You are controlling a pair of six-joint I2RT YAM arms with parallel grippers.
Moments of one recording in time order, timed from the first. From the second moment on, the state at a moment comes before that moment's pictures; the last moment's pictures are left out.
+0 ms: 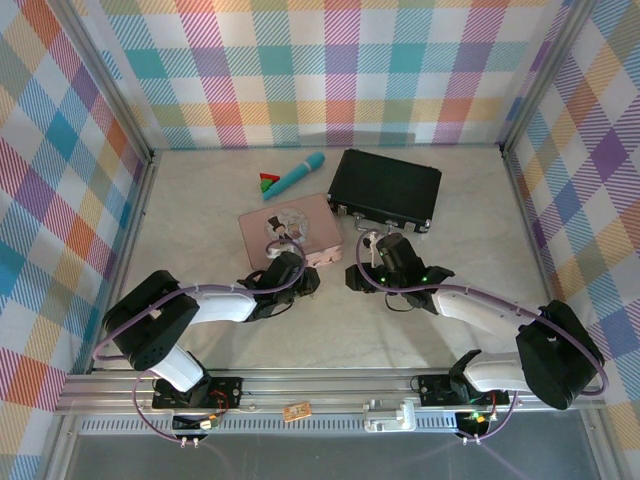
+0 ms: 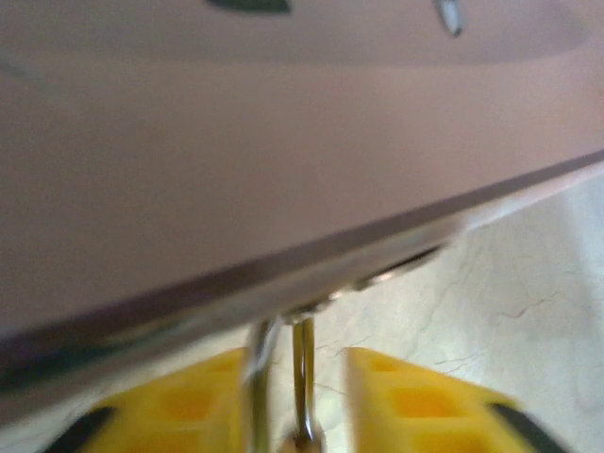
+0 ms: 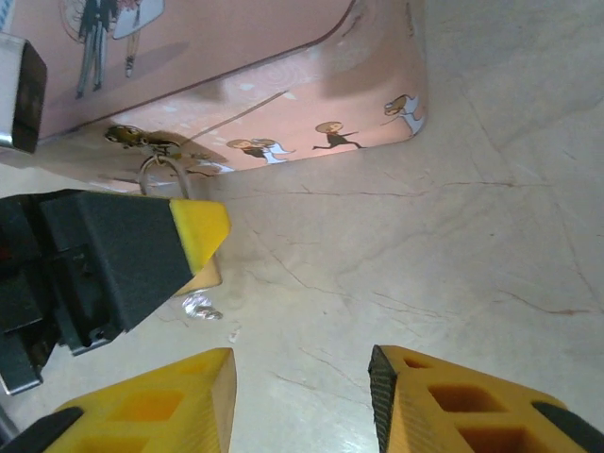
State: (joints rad) left arm -0.78 1.57 0.59 0.23 -0.10 -0.94; right arm 0.69 1.27 0.64 -0.13 -0.18 0.53
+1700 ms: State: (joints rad) left arm -0.91 1.68 0.68 0.12 -0.45 -1.02; right arm 0.77 1.26 0.65 -0.16 -0.07 0.49
